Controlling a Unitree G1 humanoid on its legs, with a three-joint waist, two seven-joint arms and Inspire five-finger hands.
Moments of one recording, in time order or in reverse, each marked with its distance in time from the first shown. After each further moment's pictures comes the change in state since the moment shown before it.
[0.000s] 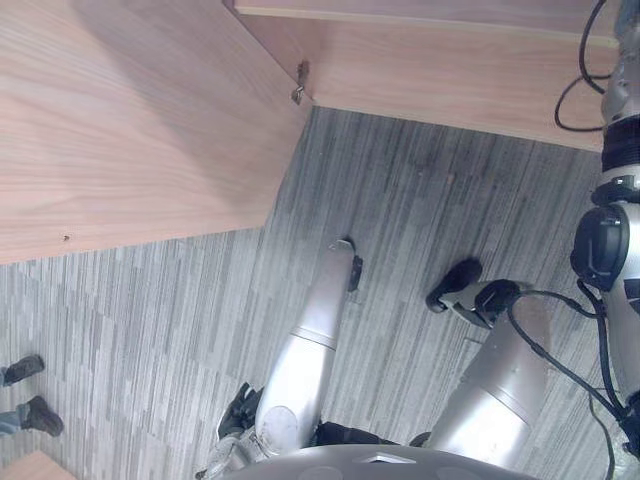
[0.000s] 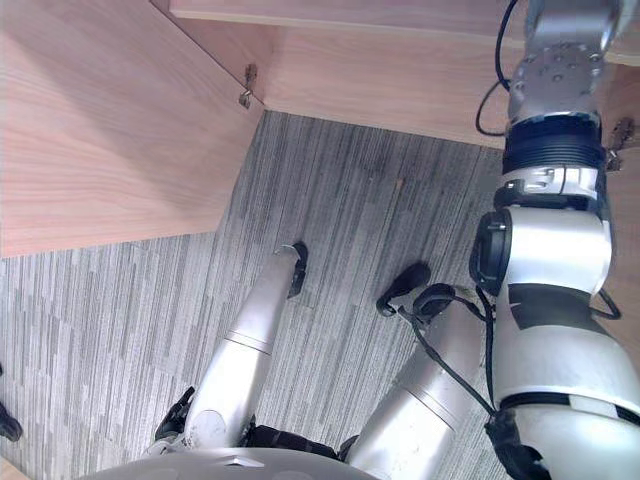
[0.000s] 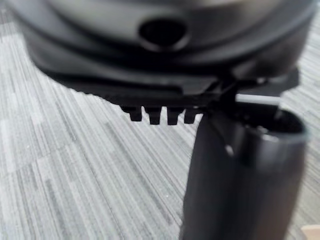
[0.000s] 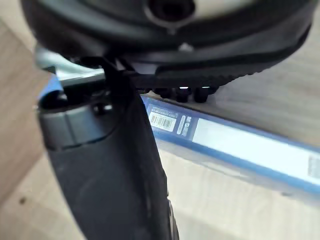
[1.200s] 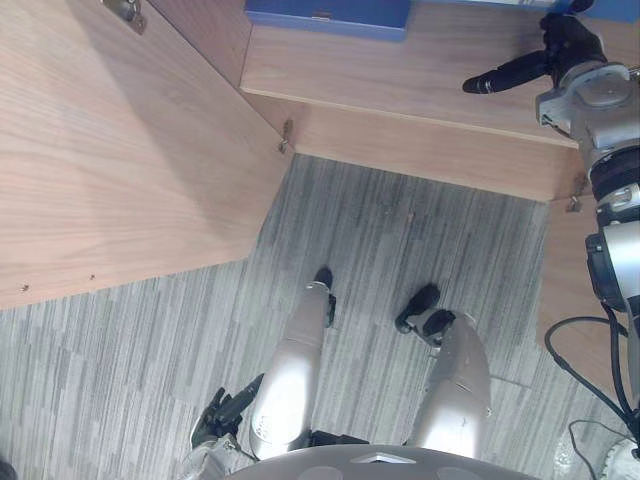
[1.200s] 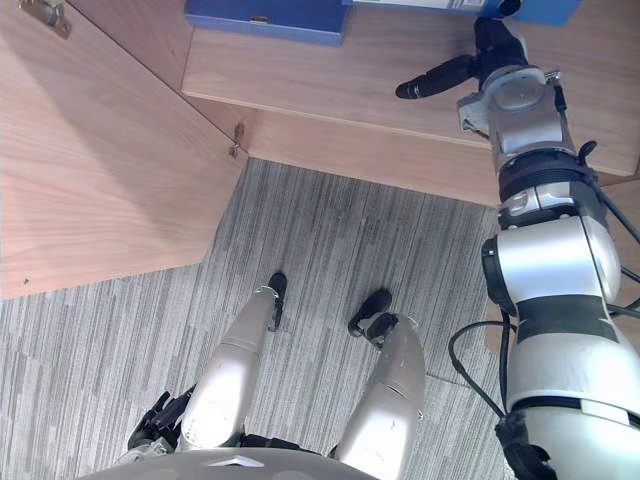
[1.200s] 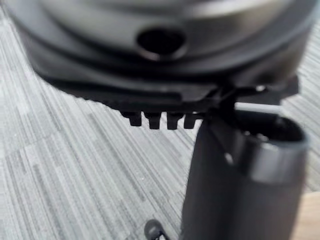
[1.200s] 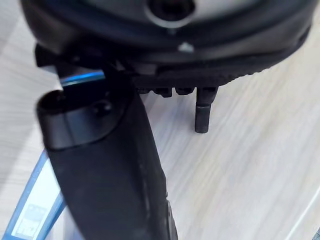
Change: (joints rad) left arm 0.007 0.027 0.205 -0.001 0.119 0.011 -0.108; right arm 0.045 -0.057 0.401 0.221 -1.070 0.286 0.341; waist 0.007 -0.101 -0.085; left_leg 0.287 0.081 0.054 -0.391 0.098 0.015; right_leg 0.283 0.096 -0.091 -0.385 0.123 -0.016
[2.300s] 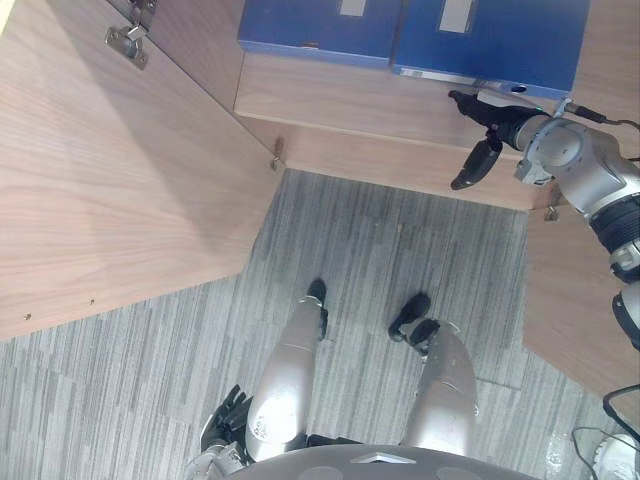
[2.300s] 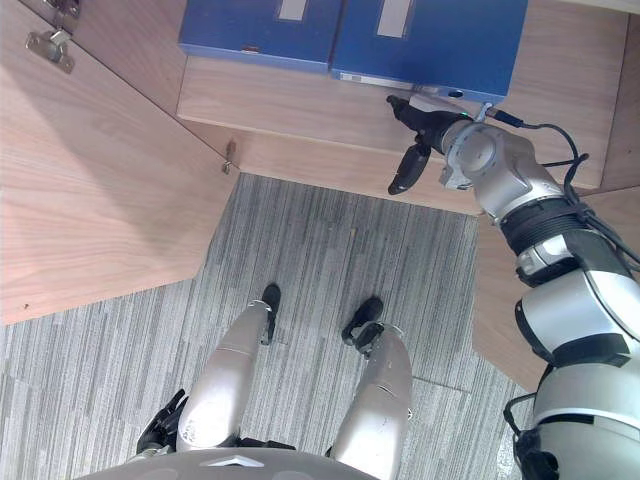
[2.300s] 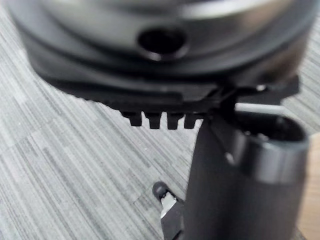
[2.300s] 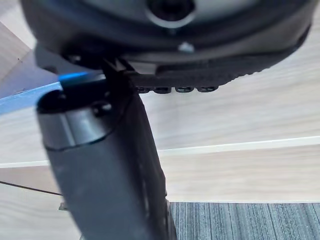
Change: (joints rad) left arm 0.040 0.021 -0.103 0.000 0.001 -0.019 -0.079; right arm 0.246 -0.187 0.373 -0.437 -0.345 -0.081 0.285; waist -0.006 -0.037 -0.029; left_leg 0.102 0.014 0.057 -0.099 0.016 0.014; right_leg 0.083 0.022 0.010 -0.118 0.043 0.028
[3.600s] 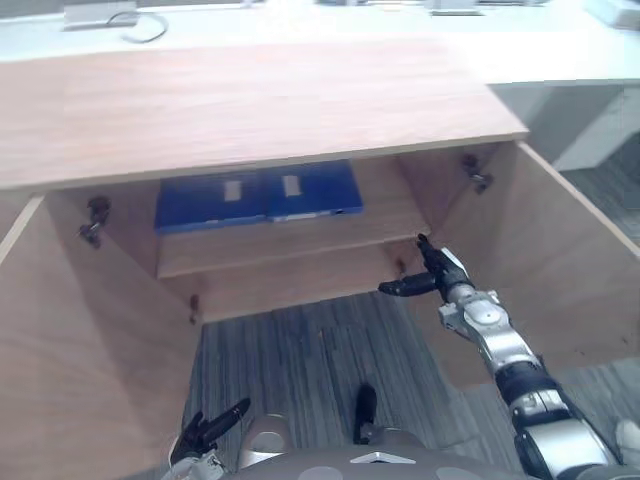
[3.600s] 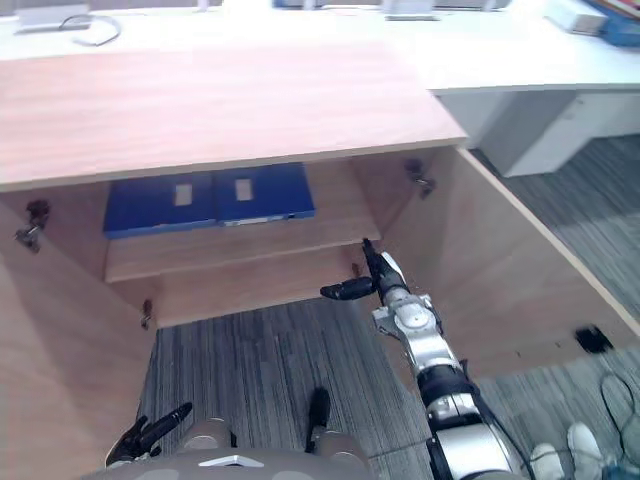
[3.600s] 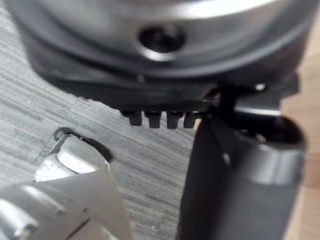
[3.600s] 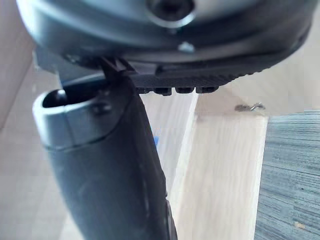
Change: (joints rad) left arm -0.038 0.067 0.120 0.097 0.080 0.026 0.165; right arm 0.890 0.584 -0.709 -0.090 0.182 -0.011 -0.236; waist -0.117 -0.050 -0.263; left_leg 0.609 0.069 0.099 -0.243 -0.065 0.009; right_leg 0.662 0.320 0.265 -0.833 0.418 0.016
